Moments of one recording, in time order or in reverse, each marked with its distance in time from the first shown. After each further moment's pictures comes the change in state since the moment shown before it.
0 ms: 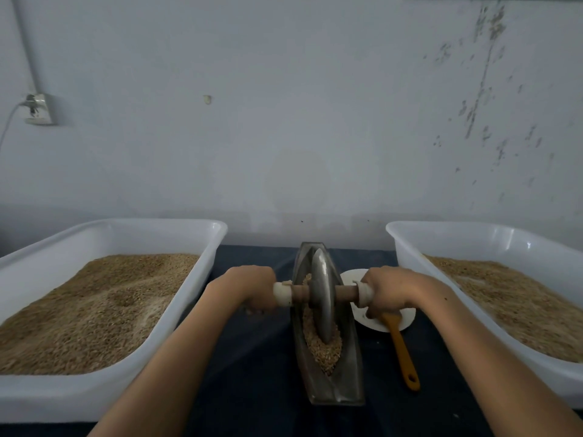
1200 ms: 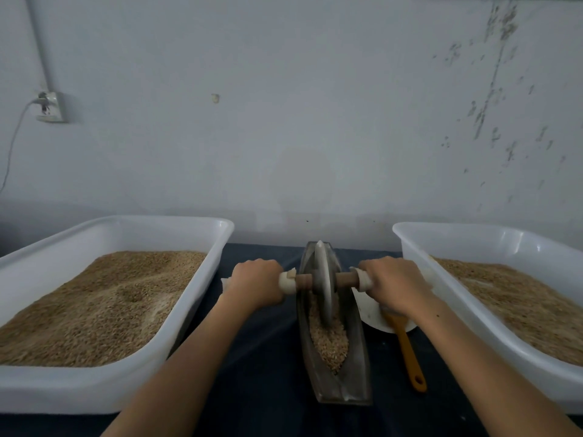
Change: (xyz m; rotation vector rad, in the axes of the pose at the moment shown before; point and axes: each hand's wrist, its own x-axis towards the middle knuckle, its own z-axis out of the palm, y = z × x) left_hand 0.016 -0.009 0.022 0.120 0.432 -0.006; right_hand 0.012 0.000 0.022 -0.133 0.572 -0.051
